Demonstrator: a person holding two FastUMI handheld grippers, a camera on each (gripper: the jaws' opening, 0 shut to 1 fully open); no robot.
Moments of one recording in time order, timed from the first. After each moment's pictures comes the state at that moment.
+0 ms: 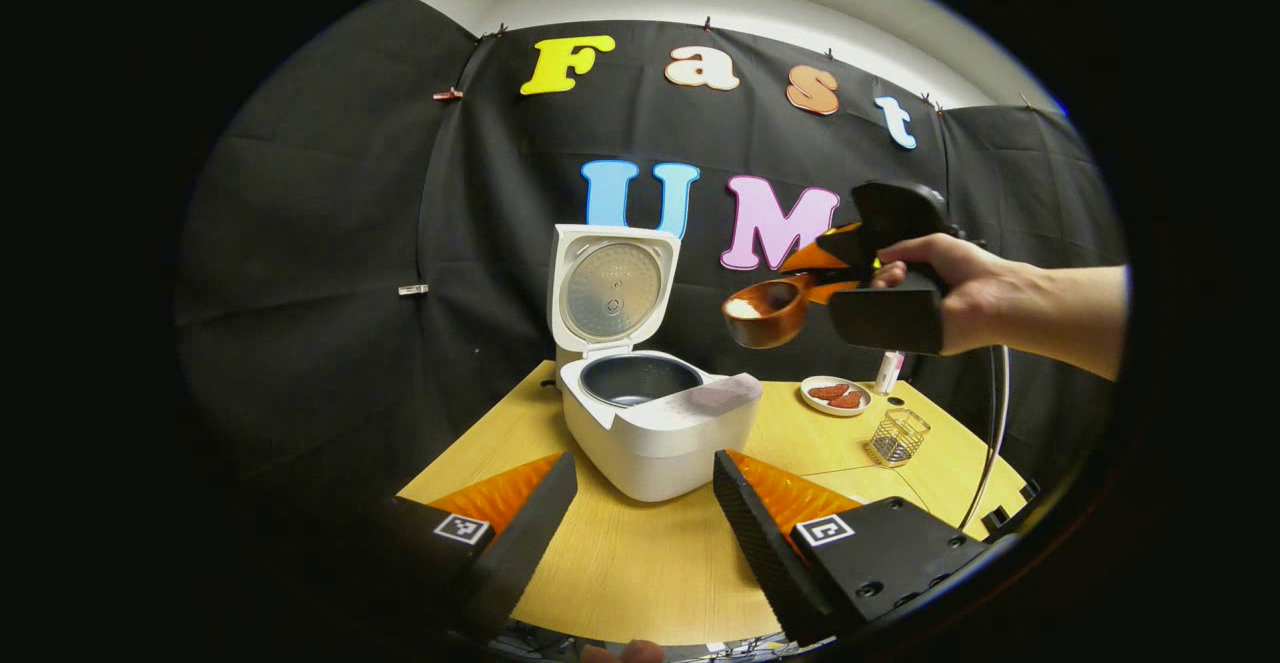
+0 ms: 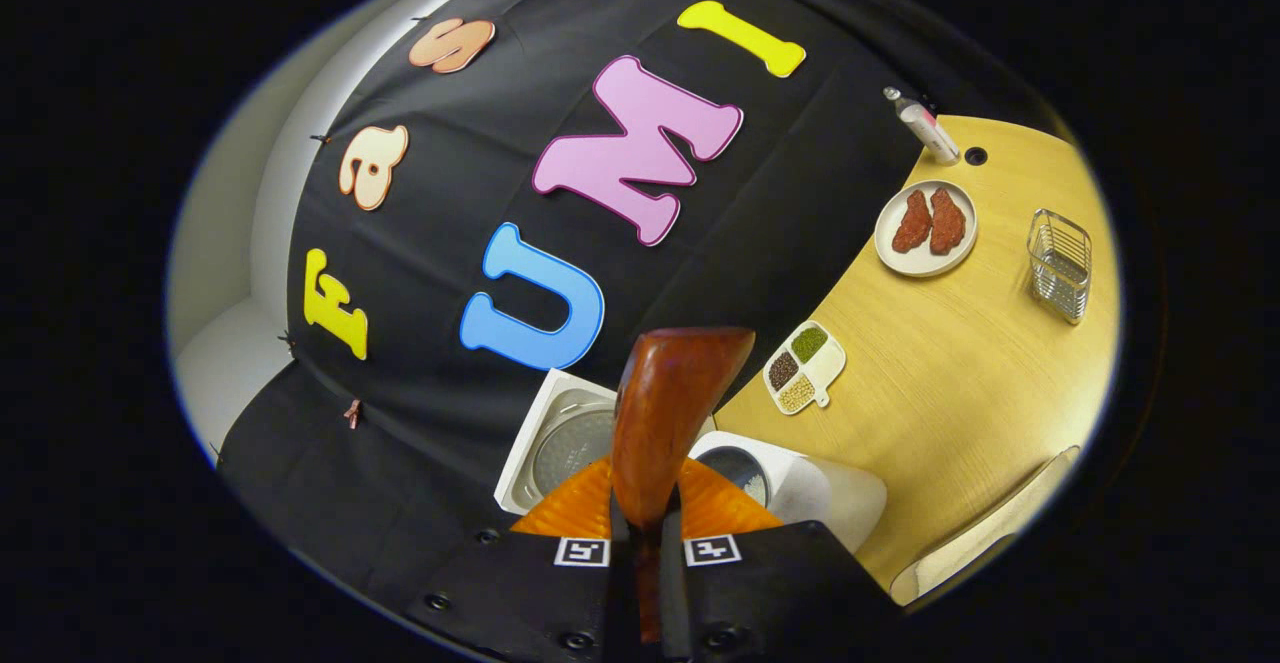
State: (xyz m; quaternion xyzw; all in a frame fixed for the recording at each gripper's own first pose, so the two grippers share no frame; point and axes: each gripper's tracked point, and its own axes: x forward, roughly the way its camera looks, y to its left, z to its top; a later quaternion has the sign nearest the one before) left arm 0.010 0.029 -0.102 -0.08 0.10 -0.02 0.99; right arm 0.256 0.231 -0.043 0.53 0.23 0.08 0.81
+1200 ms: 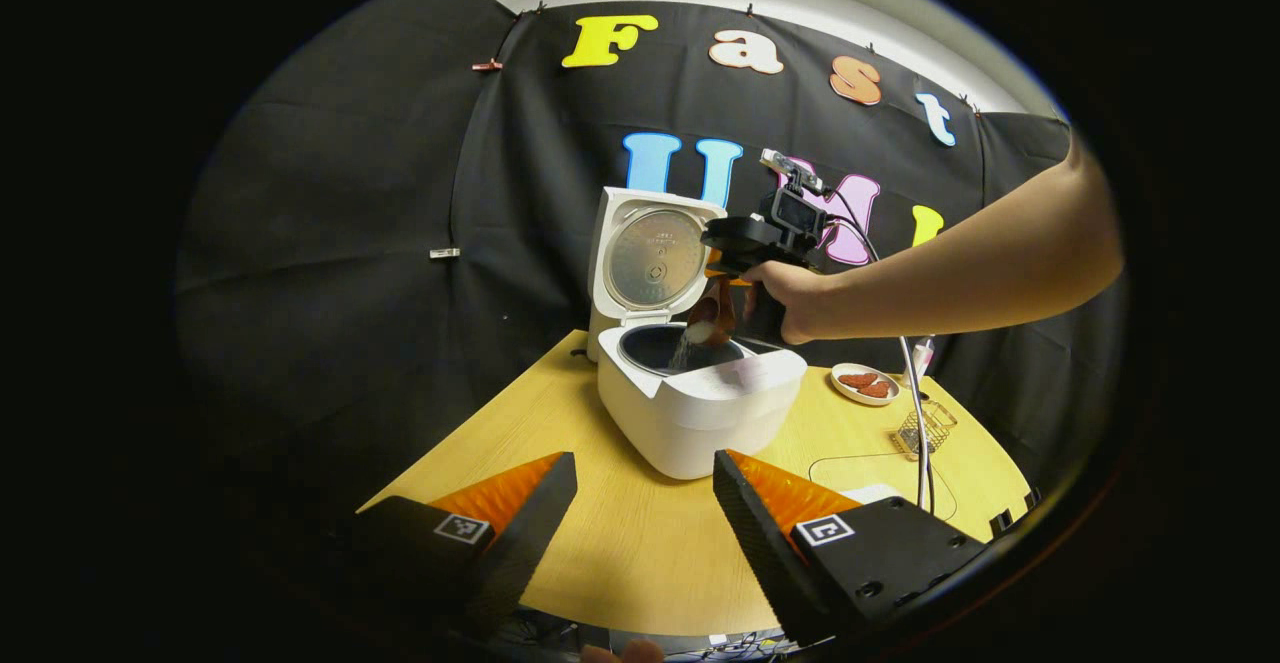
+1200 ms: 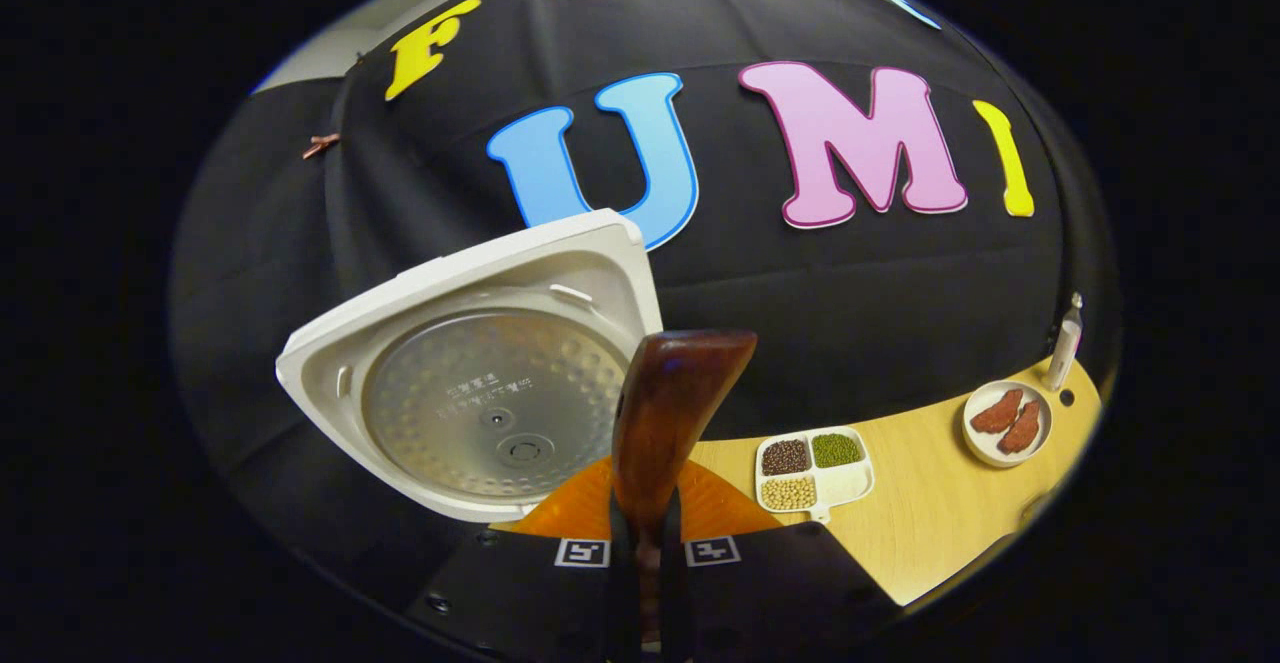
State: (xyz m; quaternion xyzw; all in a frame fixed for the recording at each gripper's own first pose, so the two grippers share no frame) left arm 0.010 0.067 -0.143 -0.11 0.14 0.02 0.98; right arm 0.369 0.381 -0.116 0.14 0.19 0.16 0.96
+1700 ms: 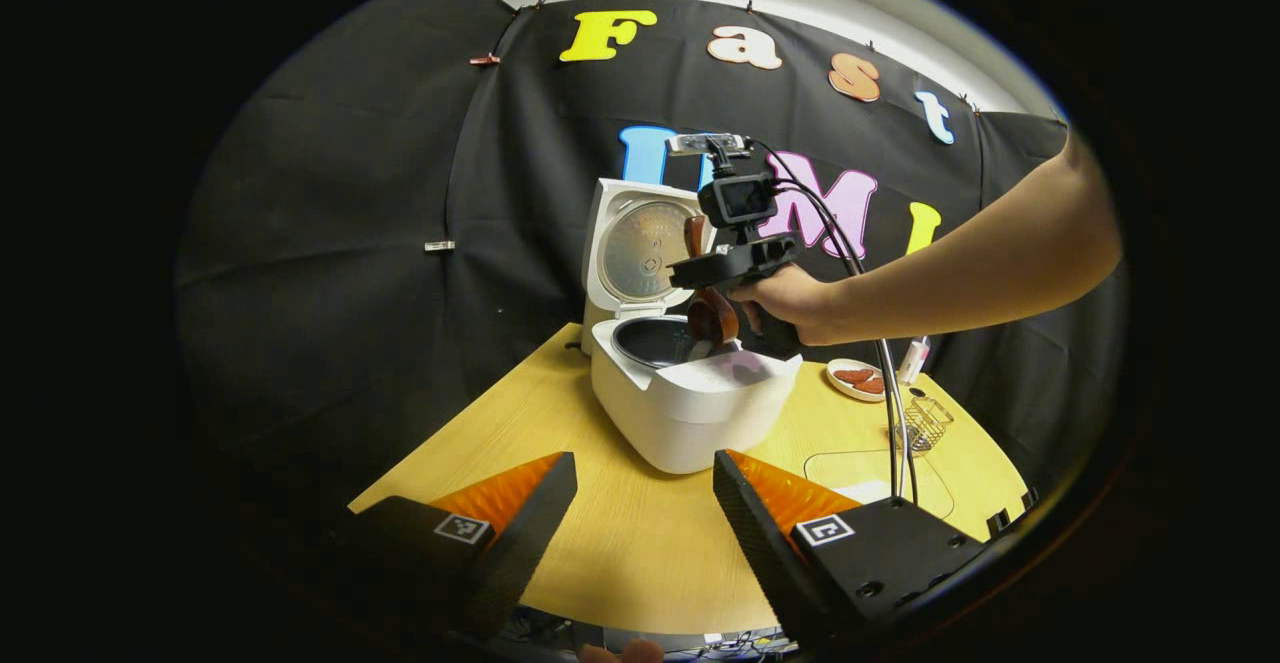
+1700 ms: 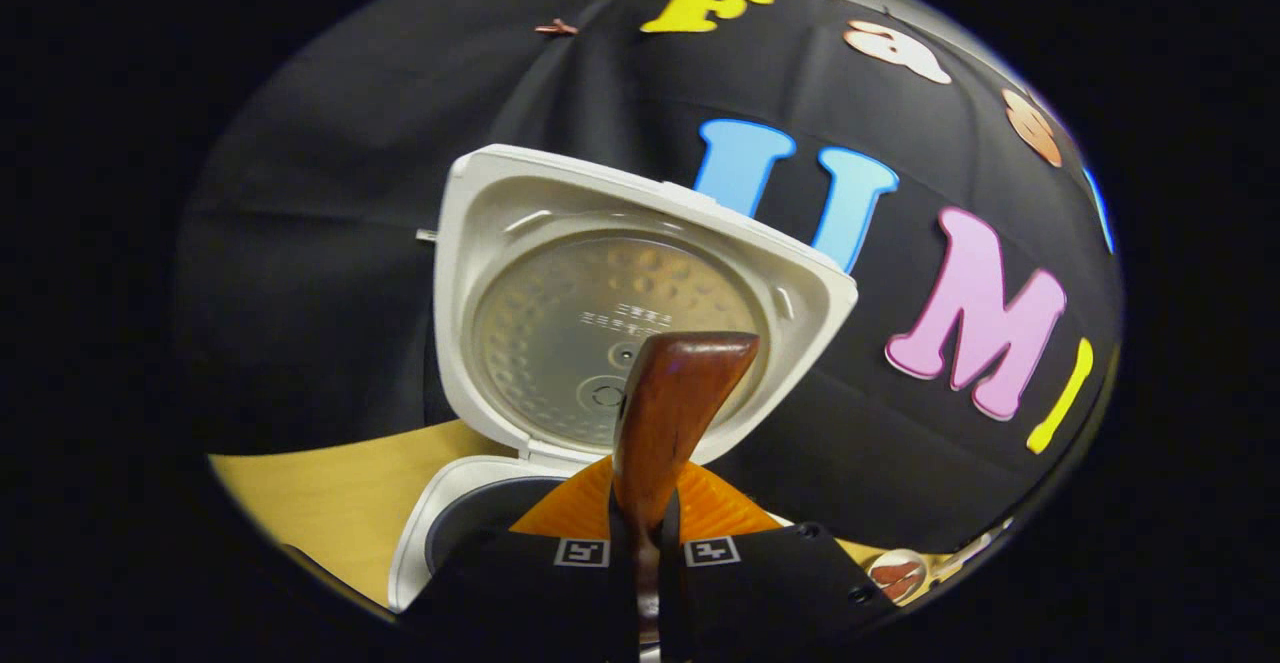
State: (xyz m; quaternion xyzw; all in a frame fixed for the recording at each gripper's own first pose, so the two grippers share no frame) left arm 0.010 0.061 -0.149 -0.12 0.15 0.01 0.98; right arm 0.330 0.432 -0.110 -0.16 0.09 0.28 0.94
